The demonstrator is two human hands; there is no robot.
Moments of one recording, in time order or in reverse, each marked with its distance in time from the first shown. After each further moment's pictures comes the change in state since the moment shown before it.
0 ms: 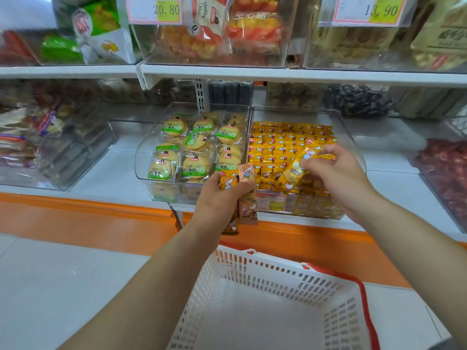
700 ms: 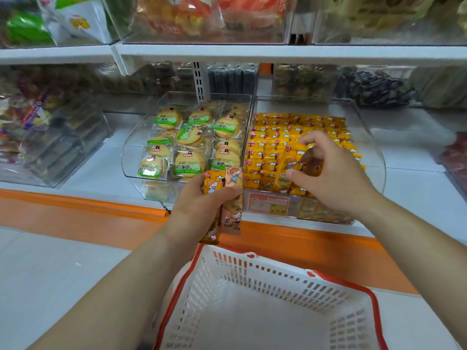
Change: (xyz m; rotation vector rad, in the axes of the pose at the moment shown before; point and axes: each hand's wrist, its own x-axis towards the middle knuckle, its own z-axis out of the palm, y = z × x) left_hand 0.006 0.001 -0.012 0.036 0.009 0.023; right_hand 0.026 0.017 0.003 -0.582 -0.110 -0.493
